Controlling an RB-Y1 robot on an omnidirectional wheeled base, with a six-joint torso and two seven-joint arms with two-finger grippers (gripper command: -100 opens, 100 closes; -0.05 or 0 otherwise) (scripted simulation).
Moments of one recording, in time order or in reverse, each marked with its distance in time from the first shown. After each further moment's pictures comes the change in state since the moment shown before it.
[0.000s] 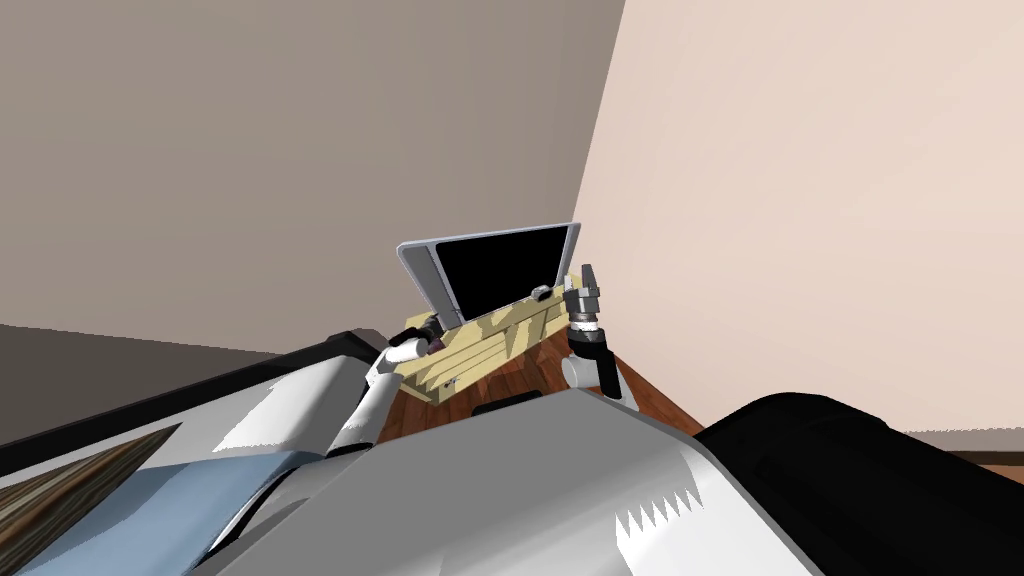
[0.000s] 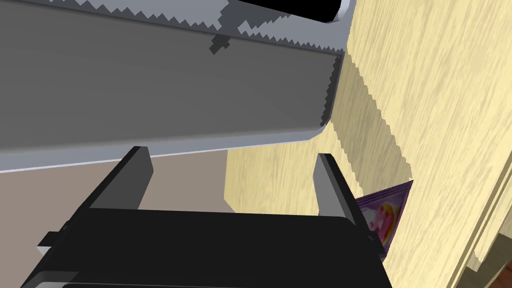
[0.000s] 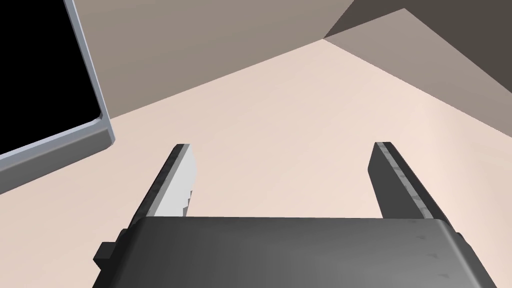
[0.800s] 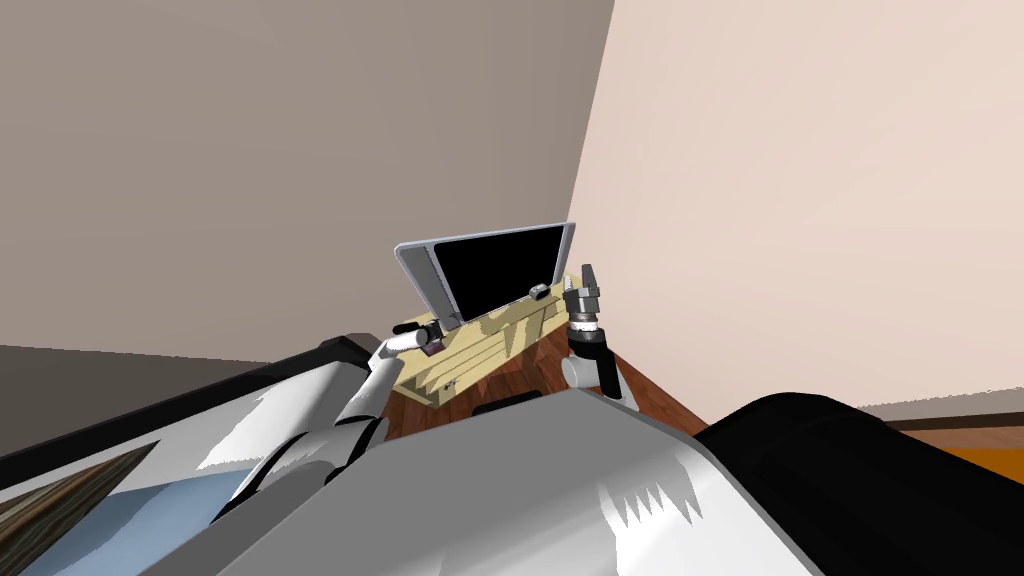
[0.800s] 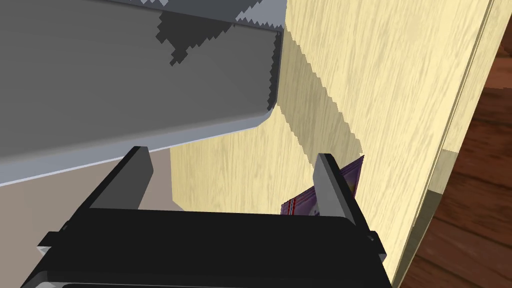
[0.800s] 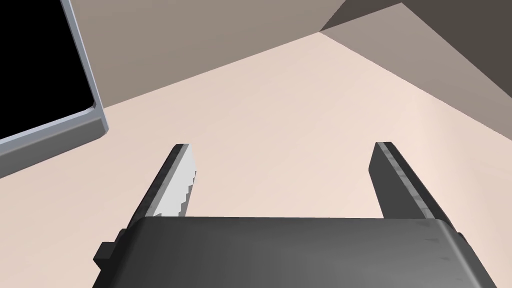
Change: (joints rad) left arm -0.155 0.037 -0.004 0.219 0.044 0.197 0.017; right arm 0.000 0.000 0.000 0.000 0.000 0.000 0.000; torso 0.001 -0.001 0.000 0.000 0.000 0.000
